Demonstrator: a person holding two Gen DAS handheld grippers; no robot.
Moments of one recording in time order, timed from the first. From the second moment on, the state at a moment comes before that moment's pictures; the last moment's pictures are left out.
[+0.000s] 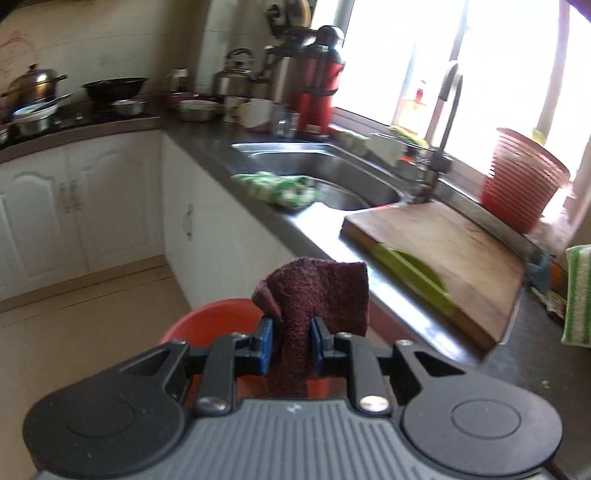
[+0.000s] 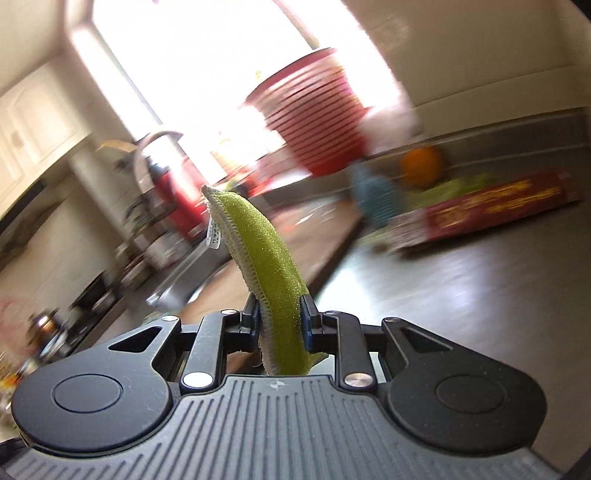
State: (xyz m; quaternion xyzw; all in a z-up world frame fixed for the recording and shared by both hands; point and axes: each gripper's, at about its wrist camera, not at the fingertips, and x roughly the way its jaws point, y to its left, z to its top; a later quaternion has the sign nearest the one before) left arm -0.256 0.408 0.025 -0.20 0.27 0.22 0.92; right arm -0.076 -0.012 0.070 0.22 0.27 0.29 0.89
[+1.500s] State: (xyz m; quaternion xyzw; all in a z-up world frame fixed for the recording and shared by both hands) left arm -0.235 0.486 -0.082 -0.22 0.38 0.26 0.86; right arm -0.058 0.300 -0.006 0.03 0.46 0.46 0.76
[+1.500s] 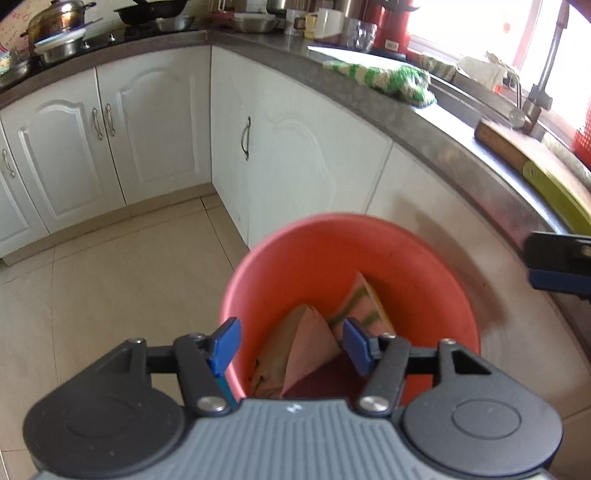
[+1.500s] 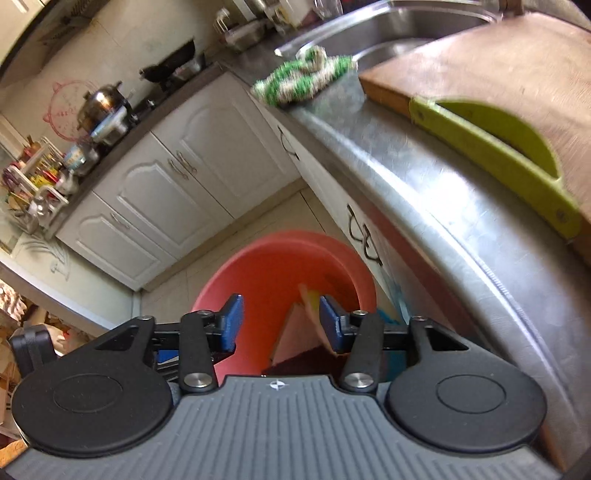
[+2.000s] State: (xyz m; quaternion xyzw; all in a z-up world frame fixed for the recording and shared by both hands) left arm -0.212 0.465 -0.028 -0.20 0.33 0.21 0.90; right arm -0.073 0.241 0.040 0.04 0.34 0.44 0.83
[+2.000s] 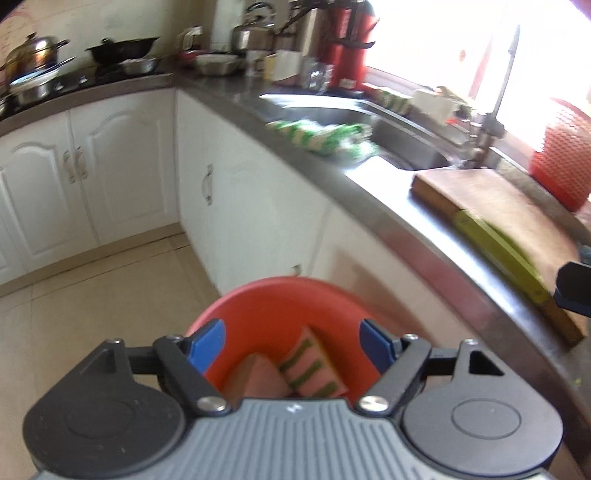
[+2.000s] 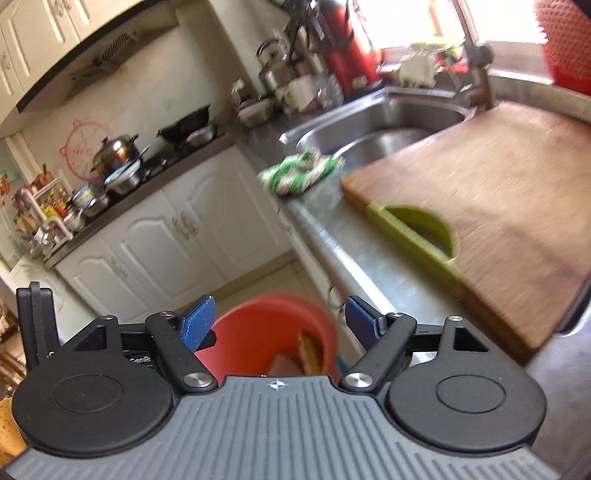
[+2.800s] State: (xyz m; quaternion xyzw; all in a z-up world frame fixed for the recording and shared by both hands) left arm -0.163 0.361 0.023 -0.14 0.31 0.08 0.94; right arm -0.074 0.063 0.053 0.14 0.24 0.22 0.94
